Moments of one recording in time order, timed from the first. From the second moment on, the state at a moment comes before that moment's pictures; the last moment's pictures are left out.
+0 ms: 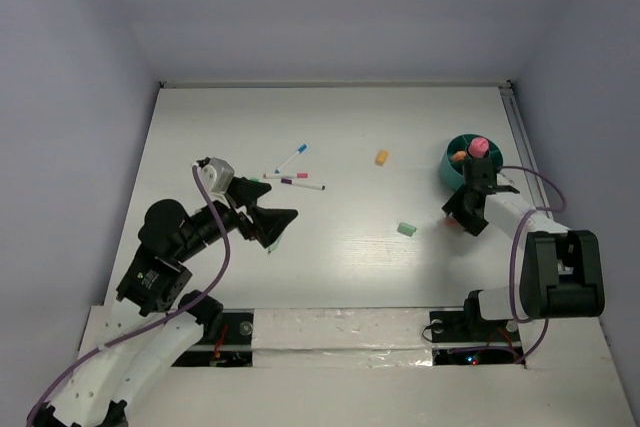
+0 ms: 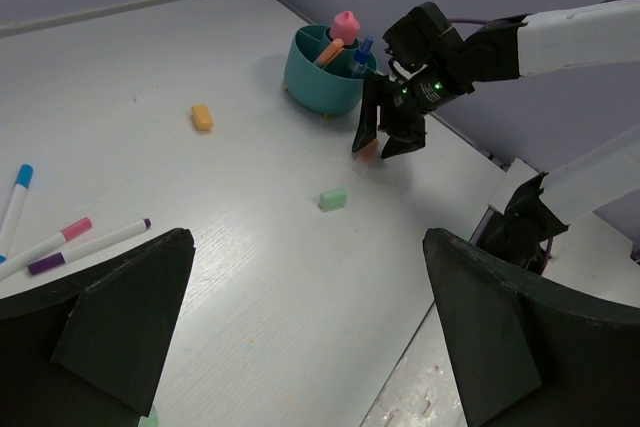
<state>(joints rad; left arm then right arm) -0.51 0.49 0.72 -0.22 0.42 -0.34 0.01 1.37 0.68 -0.46 0.25 0.78</state>
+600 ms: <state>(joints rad) -0.52 0.59 0.72 -0.17 0.54 -0.37 0.02 1.05 0.55 -0.34 0.05 0.78</state>
